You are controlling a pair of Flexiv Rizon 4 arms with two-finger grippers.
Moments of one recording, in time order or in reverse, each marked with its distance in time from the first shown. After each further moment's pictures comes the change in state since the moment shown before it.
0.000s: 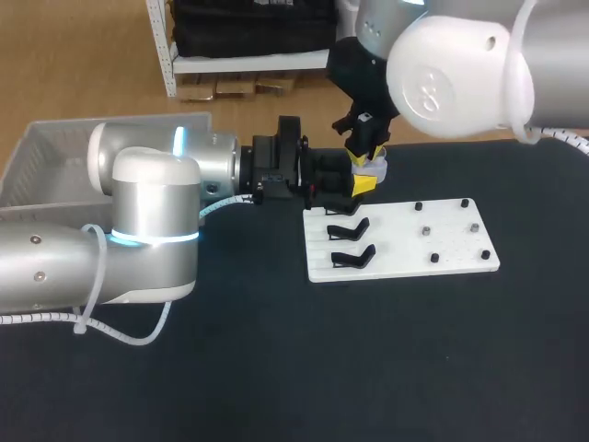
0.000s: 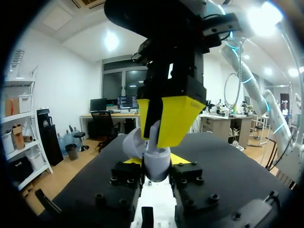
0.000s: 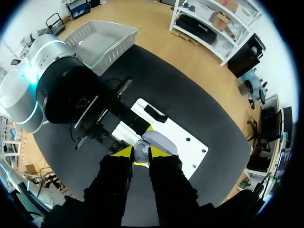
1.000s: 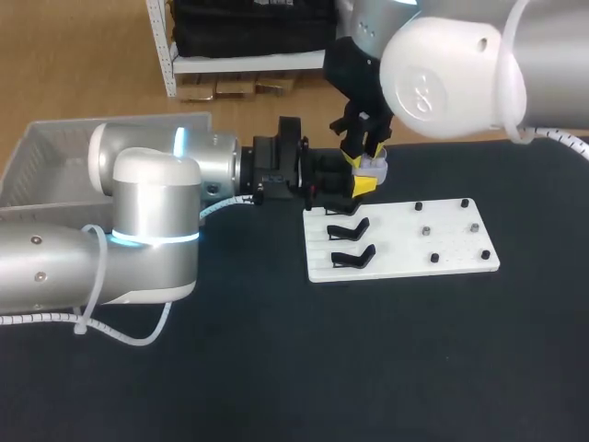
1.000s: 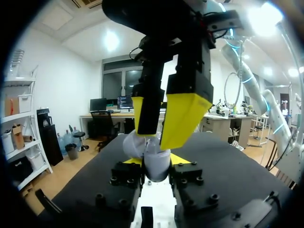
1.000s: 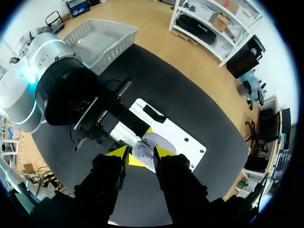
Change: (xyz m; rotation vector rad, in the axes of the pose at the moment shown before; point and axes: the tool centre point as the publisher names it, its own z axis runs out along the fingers) left arm 0.001 -0.001 0.001 0.001 0.001 -0.001; right arm -0.001 -0.001 0.000 0.023 0.009 -0.009
